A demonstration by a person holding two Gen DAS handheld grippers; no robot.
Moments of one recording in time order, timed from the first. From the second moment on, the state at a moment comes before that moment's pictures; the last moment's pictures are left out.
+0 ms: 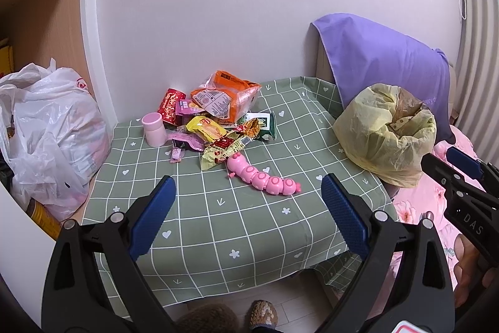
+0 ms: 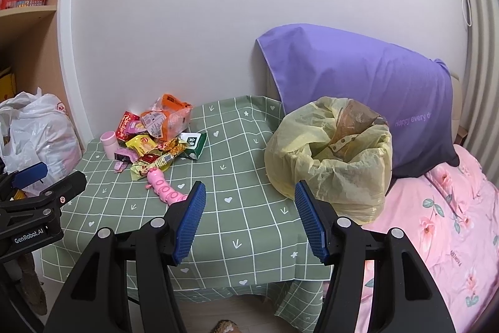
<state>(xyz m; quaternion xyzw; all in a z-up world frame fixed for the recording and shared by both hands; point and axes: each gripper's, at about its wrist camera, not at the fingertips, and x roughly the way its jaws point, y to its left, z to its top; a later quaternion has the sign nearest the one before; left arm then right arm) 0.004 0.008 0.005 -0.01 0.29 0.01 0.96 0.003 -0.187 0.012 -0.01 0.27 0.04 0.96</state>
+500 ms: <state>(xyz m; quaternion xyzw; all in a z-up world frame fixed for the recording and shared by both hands) 0.004 0.007 0.006 -0.01 0.29 0.01 0.96 0.002 -0.187 0.014 -0.01 0.27 0.04 0.96</state>
